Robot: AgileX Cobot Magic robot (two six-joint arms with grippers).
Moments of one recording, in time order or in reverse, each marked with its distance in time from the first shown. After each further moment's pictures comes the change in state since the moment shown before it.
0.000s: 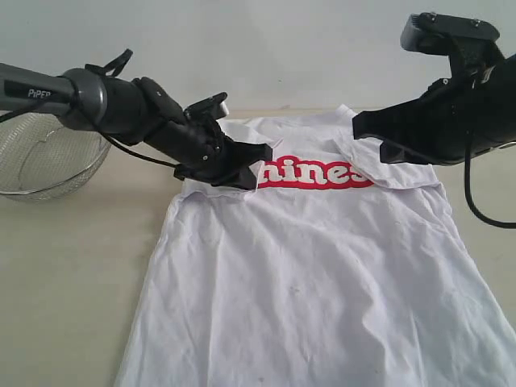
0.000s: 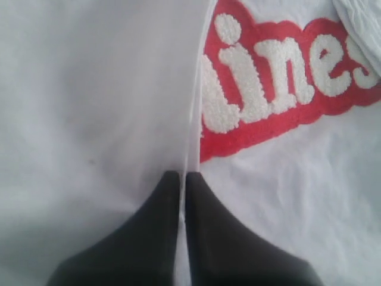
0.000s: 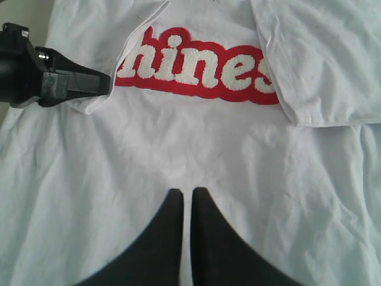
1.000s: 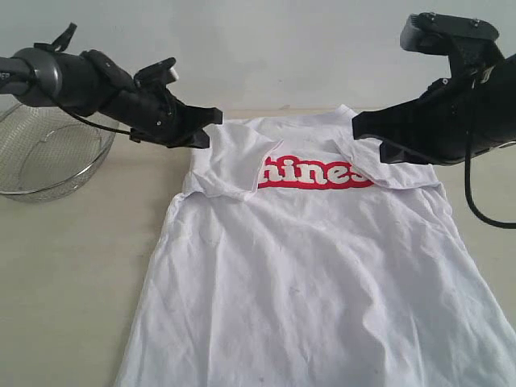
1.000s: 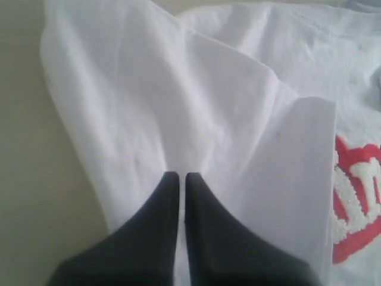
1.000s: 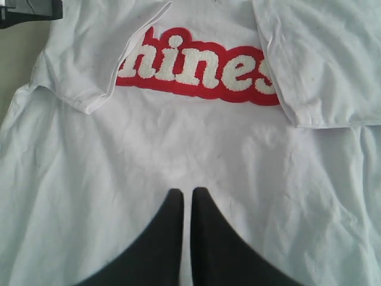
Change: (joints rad) left arm 0.168 0.046 -0.152 0.045 0.001 0.060; right arm 0.000 0.000 0.000 0.004 0.000 -0.010
